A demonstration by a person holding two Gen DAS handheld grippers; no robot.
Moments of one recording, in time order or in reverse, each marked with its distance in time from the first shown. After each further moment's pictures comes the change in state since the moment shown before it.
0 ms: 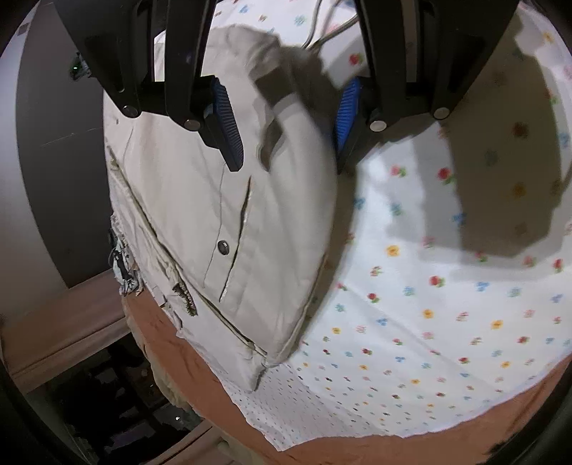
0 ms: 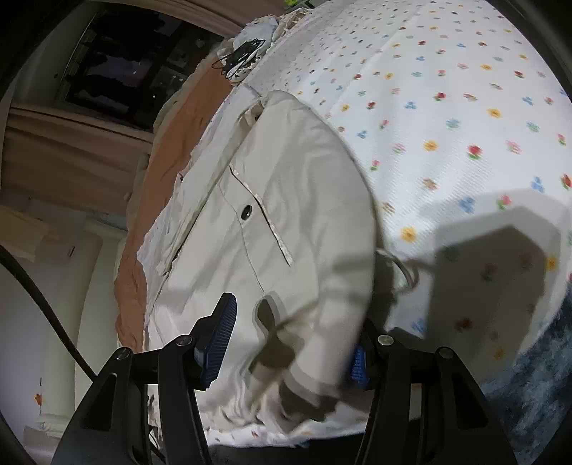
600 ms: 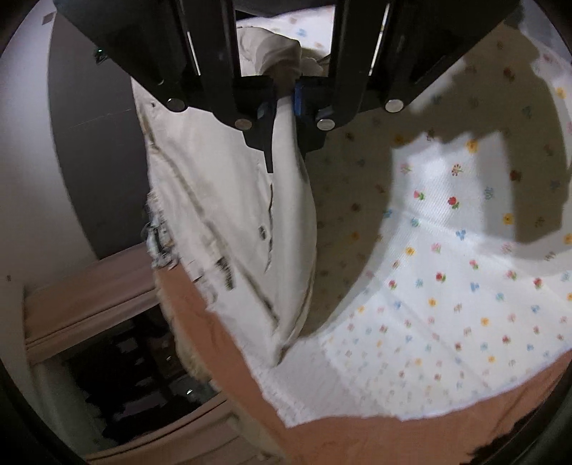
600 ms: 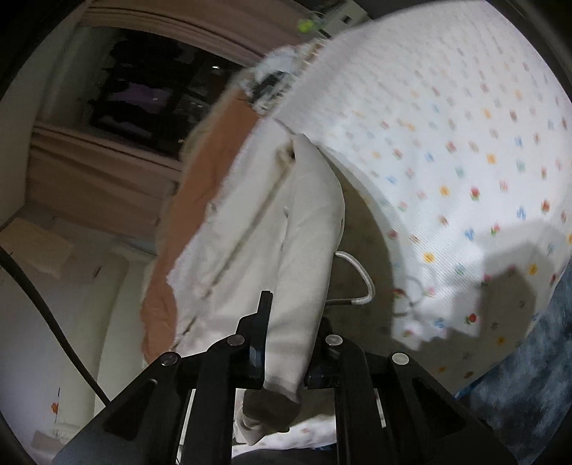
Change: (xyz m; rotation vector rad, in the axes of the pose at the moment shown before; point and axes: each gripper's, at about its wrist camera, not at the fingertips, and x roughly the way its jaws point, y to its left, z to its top) left arm -0.052 -0.018 -0.017 -0.066 -0.097 -0.153; right arm -0.059 0.027 -0.012 -0.007 -0.119 0.138
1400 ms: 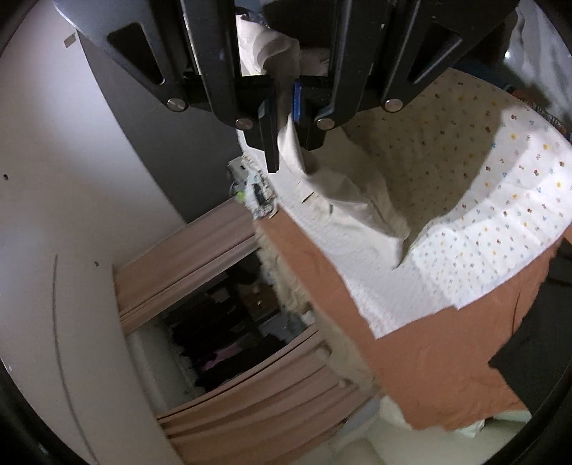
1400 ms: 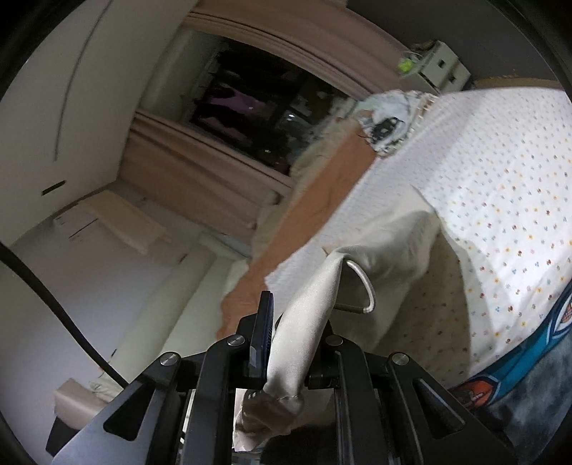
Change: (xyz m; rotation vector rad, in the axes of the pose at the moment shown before) left arm -0.208 -0.074 -0.033 0.103 -0.258 -0.316; right arm -0.168 0.059 -0.022 -0.176 -0.084 0.315
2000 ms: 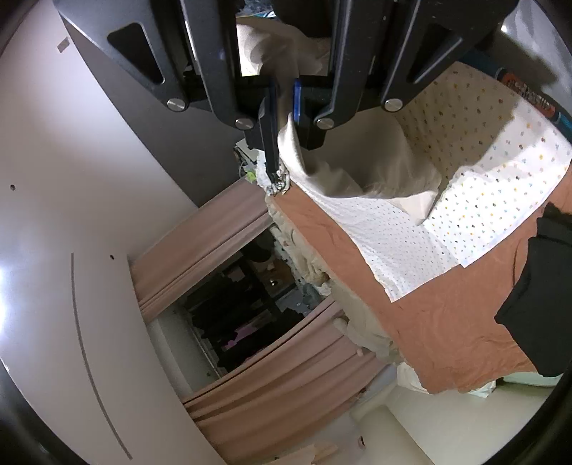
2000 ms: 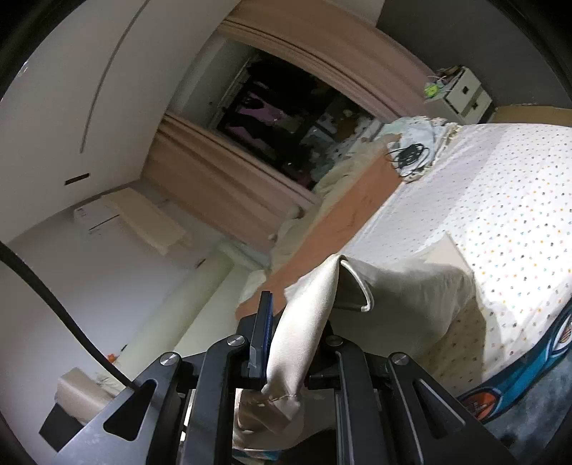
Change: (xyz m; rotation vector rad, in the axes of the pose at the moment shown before) left arm -0.042 -0.034 0.014 0.063 -0.084 -0.020; right arm 0.001 -0.007 -0.002 -0.062 -0.052 0.002
